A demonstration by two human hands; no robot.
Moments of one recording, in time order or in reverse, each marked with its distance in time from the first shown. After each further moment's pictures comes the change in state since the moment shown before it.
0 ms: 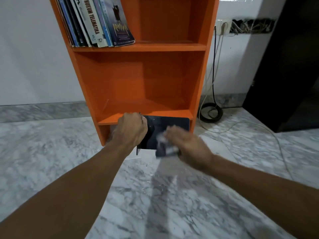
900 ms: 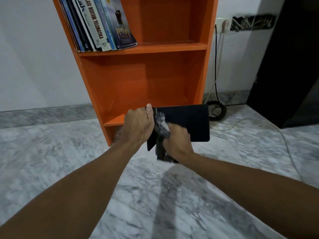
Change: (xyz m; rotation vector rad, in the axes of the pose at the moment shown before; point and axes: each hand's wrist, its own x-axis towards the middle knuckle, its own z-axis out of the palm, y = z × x) left_hand -0.005 0.010 -0.015 -0.246 0.139 0.112; right_hand 0.052 -0.055 0.004 0.340 0.007 0.684
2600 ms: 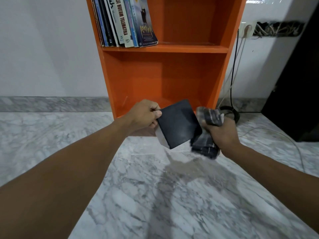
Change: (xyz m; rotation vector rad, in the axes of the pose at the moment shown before) left_hand 0.021 -0.028 -0.033 -0.273 -0.499 -0.153; right_hand 0.014 0.047 -0.062 0.549 0.194 0.232
